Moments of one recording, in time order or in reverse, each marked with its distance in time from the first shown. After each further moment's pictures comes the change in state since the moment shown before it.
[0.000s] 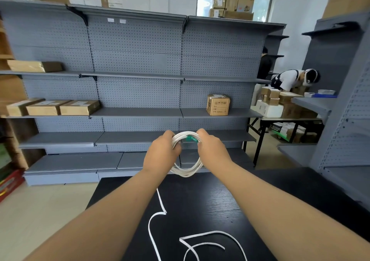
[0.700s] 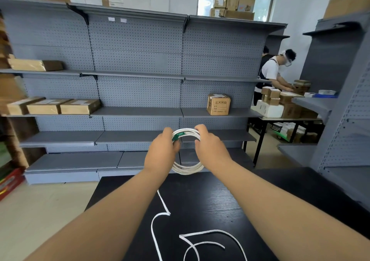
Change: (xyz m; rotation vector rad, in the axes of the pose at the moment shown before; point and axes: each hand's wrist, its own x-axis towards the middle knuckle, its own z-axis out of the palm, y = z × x) left_hand 0.001 -0.001 0.003 -0.008 0.040 -0.024; right_hand -0.002 -0.006 -0.001 0.060 -0.012 -0.001
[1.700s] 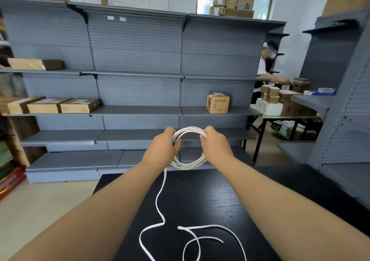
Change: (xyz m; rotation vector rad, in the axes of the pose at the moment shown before) left_hand -0.002 0.003 -0.011 -0.022 -0.201 0.026; right_hand -0.005 0.007 -0.008 0.122 0.030 0.154
